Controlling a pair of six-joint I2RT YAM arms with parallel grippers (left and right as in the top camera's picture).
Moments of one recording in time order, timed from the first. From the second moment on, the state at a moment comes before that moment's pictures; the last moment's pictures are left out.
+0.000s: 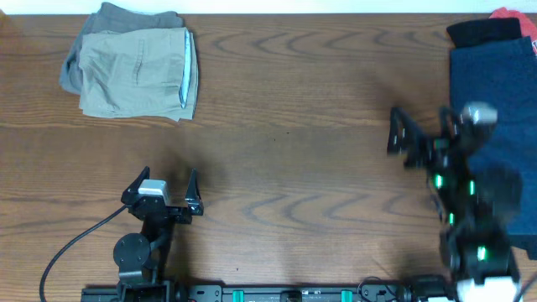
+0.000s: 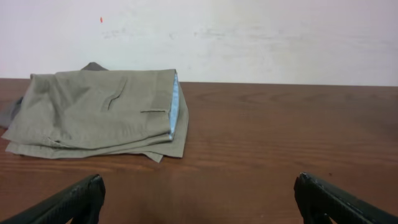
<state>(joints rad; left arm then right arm) 0.06 0.01 0.03 -0.11 0.18 -0.07 0.07 0.76 0.70 -0.07 -0.12 0.33</state>
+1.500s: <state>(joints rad) 0.06 0.01 0.03 -0.11 0.18 -0.07 -0.16 2.26 1.57 -0.16 0.56 -0.28</state>
